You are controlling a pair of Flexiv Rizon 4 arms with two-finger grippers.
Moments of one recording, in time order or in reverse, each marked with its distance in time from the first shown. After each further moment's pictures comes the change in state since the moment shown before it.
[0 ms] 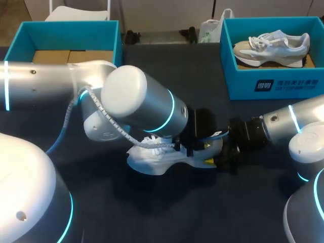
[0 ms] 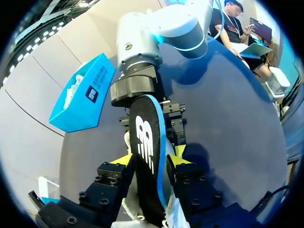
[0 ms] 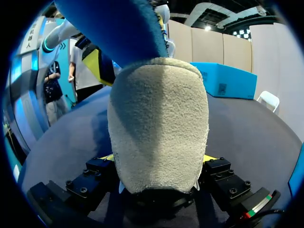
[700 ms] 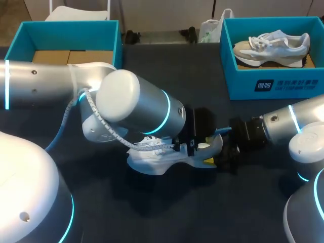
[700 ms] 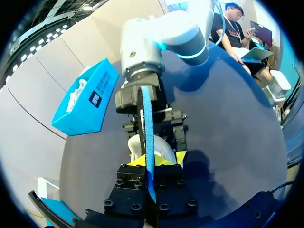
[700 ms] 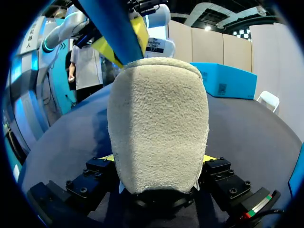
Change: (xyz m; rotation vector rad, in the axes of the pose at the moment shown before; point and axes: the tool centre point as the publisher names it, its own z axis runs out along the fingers) left arm -0.002 -0.010 -0.007 0.059 -0.012 -0.018; right arm 0.000 0.000 0.000 0.000 0.000 0.000
